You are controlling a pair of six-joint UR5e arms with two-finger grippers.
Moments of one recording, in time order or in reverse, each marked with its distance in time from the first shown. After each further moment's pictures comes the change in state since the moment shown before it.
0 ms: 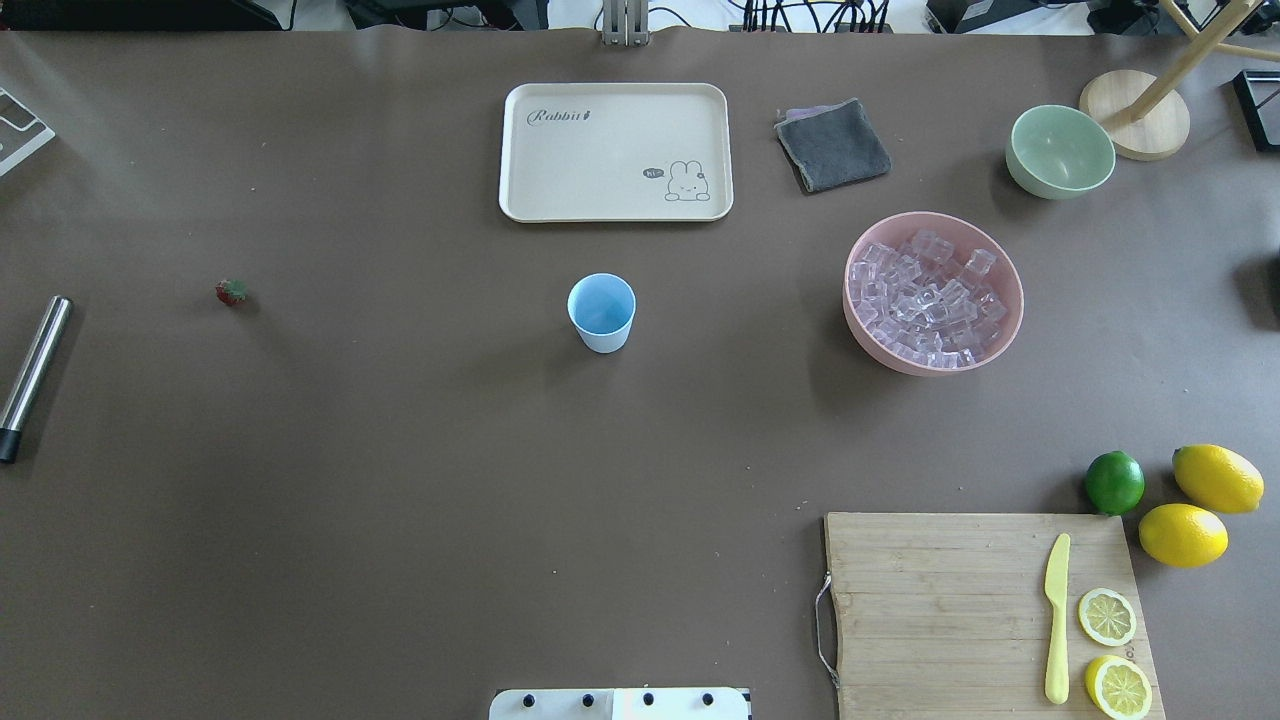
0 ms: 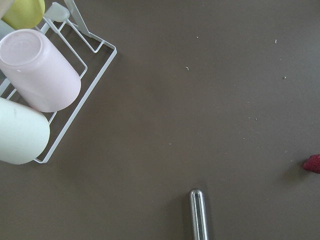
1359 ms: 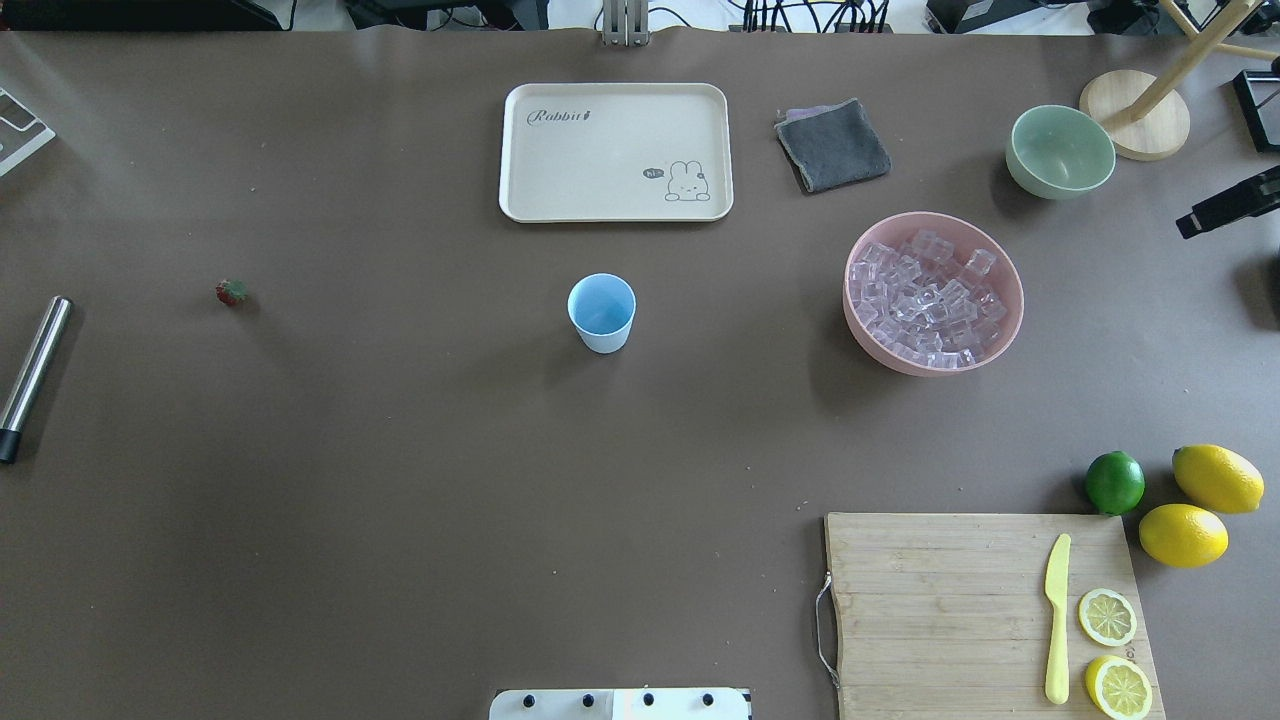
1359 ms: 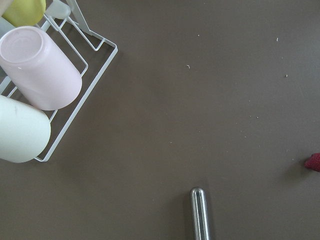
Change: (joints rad) left arm 0.000 0.003 0.003 -0.002 0.000 0.003; right arm -0.407 0.140 0.077 0.279 -0.058 0.399
